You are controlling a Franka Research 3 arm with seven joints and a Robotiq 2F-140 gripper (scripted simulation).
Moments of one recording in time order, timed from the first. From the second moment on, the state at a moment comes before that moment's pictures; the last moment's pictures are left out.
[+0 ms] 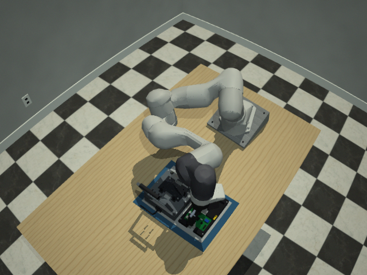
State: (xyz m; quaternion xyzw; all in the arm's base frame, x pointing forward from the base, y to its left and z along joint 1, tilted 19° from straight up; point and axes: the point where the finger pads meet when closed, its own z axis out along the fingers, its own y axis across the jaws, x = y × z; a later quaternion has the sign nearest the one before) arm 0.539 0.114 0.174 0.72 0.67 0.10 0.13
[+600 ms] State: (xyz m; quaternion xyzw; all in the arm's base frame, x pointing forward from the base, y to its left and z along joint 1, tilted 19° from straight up) arm 0.539 0.114 0.174 0.72 0.67 0.10 0.13
